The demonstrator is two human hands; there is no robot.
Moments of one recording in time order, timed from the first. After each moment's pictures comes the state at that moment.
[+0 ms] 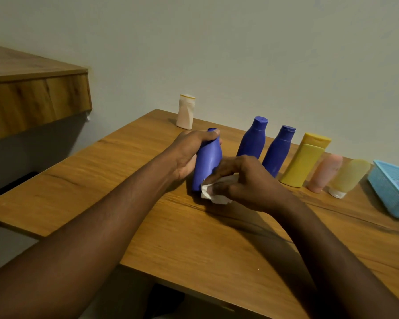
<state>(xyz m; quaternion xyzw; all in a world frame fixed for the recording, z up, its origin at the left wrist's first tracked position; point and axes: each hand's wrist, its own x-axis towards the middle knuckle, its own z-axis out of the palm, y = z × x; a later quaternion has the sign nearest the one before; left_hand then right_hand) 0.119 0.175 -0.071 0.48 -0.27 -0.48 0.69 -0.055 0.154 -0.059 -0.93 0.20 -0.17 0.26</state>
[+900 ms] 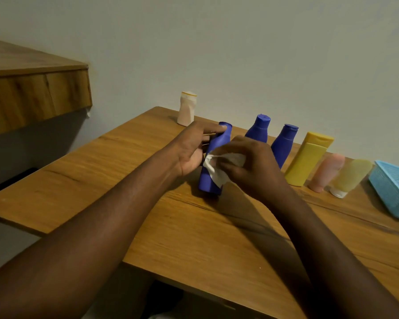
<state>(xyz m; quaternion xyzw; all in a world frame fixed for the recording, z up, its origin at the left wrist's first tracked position) 0.114 0.181 -0.060 0.45 -0.29 -0.51 0.68 -0.048 0.153 -0.060 -0.90 0.22 -0.34 0.15</state>
